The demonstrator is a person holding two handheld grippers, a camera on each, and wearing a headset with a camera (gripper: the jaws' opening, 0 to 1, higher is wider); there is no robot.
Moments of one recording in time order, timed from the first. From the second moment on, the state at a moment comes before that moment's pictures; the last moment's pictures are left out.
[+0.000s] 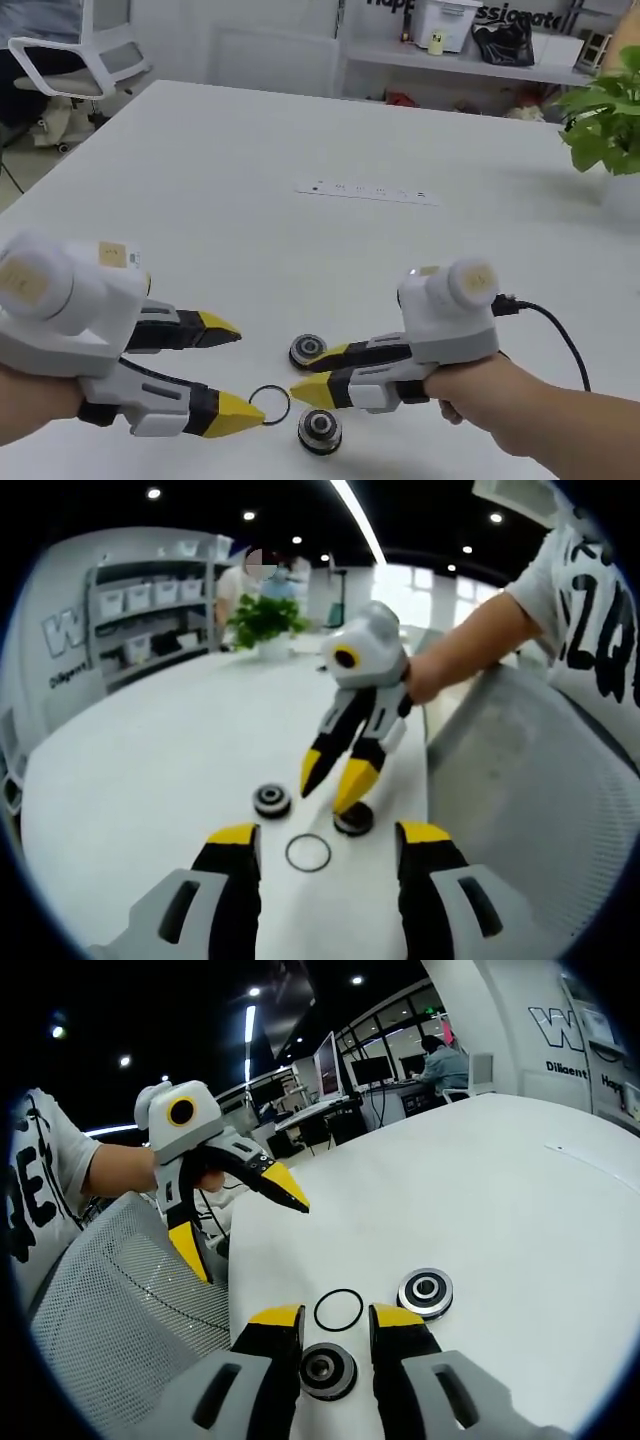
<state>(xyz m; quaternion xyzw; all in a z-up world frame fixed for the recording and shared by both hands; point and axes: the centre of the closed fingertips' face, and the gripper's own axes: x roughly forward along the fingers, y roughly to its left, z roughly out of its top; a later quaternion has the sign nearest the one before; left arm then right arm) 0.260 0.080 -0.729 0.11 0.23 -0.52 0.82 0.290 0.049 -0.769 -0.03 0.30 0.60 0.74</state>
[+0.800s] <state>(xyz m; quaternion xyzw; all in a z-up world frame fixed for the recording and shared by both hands) 0.267 0.053 -0.728 0.12 0.23 -0.55 0.80 0.290 0.016 -0.763 -0.03 0.29 0.60 0.75</state>
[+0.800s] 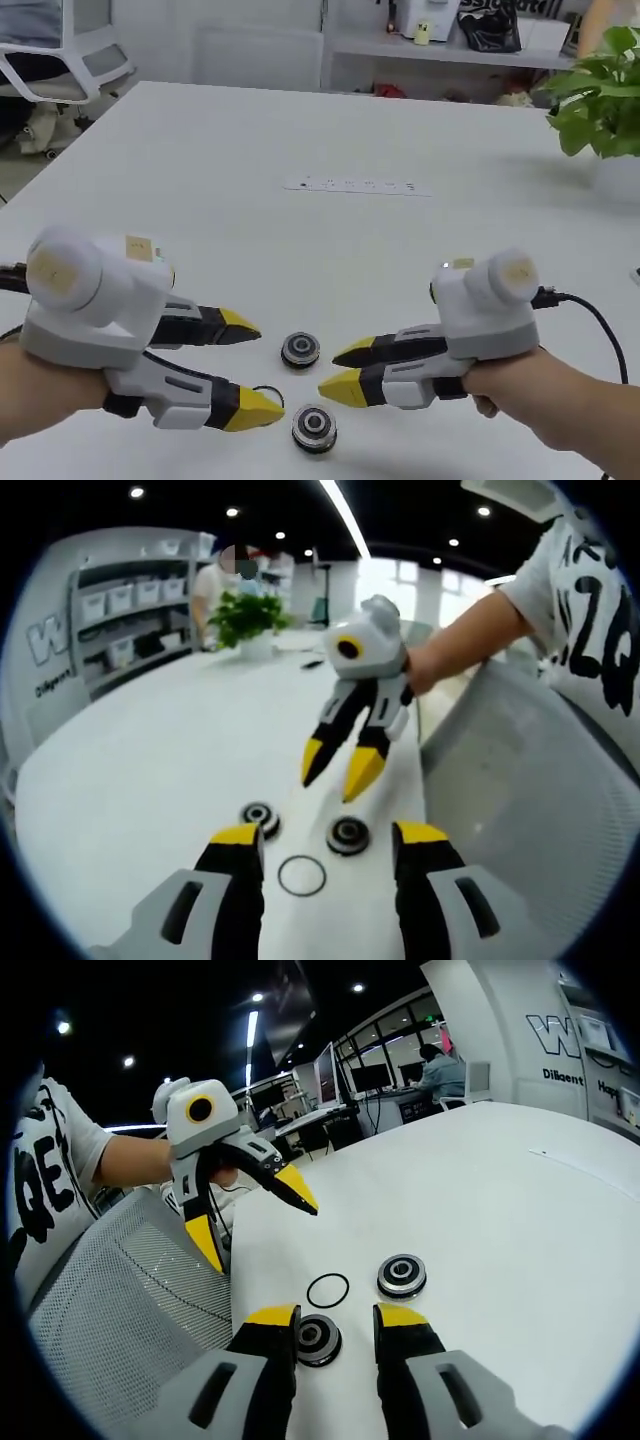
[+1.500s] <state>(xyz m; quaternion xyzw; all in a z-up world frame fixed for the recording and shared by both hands) 0.265 0.029 -0.747 0.13 0.25 -0.58 0.76 0.272 0.008 -0.785 -0.07 0.29 0.62 0.73</state>
